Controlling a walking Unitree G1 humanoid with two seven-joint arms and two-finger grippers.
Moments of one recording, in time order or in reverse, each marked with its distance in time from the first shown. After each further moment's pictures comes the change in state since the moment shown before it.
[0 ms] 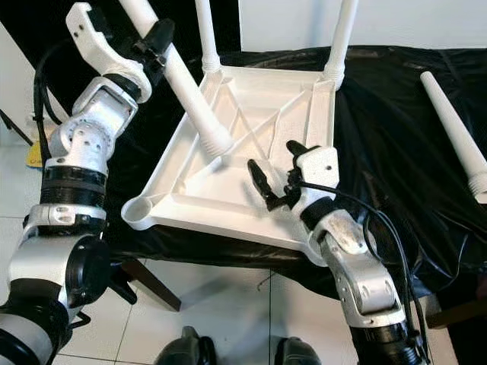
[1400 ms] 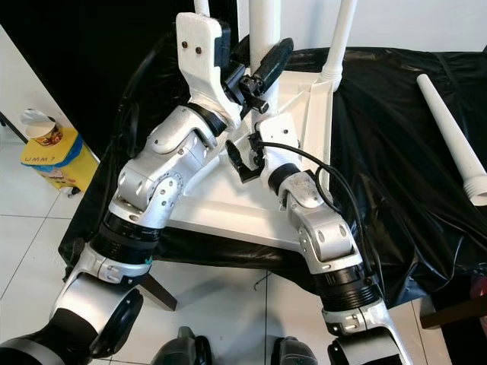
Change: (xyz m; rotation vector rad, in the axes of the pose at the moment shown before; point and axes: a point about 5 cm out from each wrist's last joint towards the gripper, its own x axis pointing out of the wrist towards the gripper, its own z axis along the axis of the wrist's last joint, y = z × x) left arm -0.027 -0.129 -0.049 0.239 -0.004 -0.424; right arm 0.059 0.009 -0.004 0.020 0.110 -0.060
